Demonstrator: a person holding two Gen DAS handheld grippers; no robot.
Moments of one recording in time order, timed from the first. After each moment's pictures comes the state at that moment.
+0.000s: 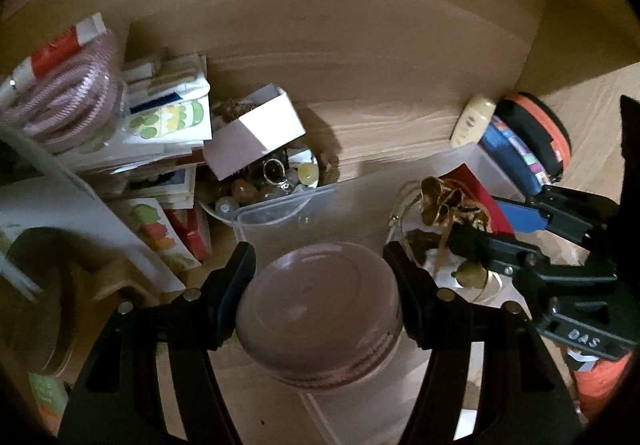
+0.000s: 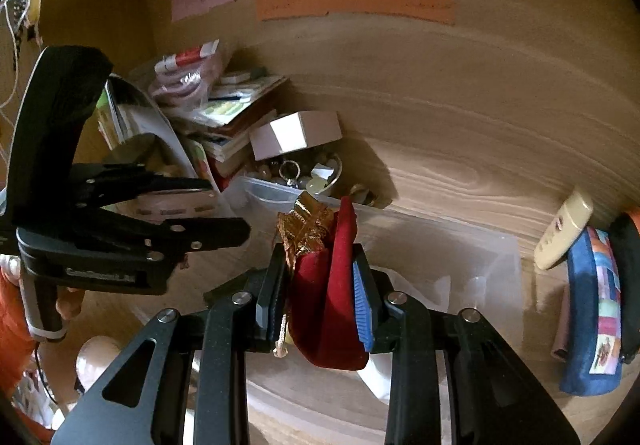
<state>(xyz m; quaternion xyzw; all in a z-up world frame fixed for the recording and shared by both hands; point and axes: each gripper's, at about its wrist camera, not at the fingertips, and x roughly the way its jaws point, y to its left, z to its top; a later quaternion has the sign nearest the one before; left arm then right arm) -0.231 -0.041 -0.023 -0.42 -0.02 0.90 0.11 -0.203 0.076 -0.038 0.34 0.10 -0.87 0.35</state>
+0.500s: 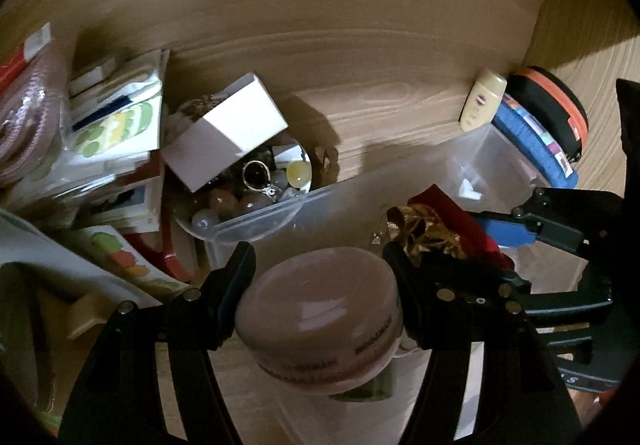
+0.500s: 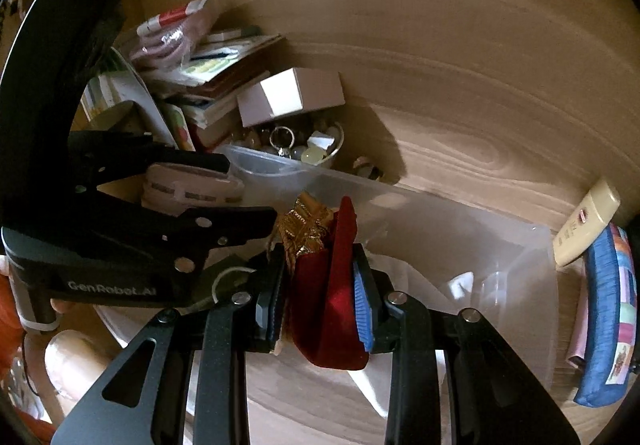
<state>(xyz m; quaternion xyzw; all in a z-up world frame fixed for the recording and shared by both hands) -0.252 -0.021 -0.038 -0.42 0.03 0.90 0.11 -0.218 0.063 -0.069 0.37 0.13 -0.85 0.34</state>
